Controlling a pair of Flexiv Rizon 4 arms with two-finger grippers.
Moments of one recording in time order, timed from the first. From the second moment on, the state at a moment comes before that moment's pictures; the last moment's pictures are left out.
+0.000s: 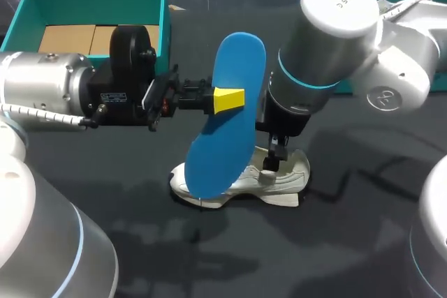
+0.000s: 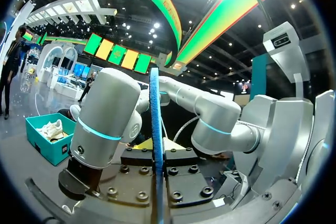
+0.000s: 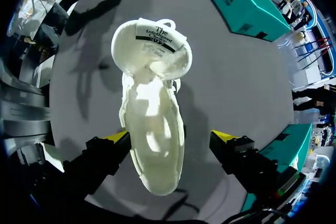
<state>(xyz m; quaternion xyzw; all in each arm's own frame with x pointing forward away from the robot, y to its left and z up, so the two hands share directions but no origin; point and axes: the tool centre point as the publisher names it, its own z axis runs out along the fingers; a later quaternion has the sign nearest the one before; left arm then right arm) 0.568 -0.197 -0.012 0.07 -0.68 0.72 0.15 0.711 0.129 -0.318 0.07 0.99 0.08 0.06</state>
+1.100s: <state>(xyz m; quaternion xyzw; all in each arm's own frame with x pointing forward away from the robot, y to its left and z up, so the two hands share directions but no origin) 0.568 -0.197 -0.012 0.07 -0.68 0.72 0.15 0.728 0.145 -0.380 0.08 1.00 0.04 0.02</state>
